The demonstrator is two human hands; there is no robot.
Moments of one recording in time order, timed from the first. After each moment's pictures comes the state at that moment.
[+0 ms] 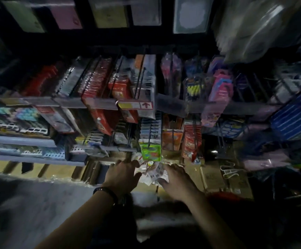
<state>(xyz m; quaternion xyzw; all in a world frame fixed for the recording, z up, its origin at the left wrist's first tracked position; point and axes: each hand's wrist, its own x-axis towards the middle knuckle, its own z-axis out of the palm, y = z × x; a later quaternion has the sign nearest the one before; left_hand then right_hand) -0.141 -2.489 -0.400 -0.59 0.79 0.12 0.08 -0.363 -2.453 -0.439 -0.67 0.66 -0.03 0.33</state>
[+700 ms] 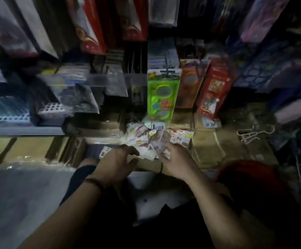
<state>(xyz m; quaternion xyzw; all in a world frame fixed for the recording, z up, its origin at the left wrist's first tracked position) -0.033 -2.482 -0.694 -0.51 0.82 0.25 -0.08 -0.279 -2.443 -0.713 -0.63 0.70 -0.14 0.28</state>
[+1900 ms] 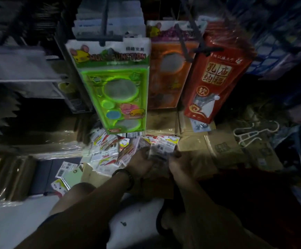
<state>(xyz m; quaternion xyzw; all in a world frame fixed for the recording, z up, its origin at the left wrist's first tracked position) -0.234 -2.611 -0.898 -0.51 0.66 0.54 -0.08 -0.385 -2.555 -0.931 -0.16 0.86 -0.36 0.33</state>
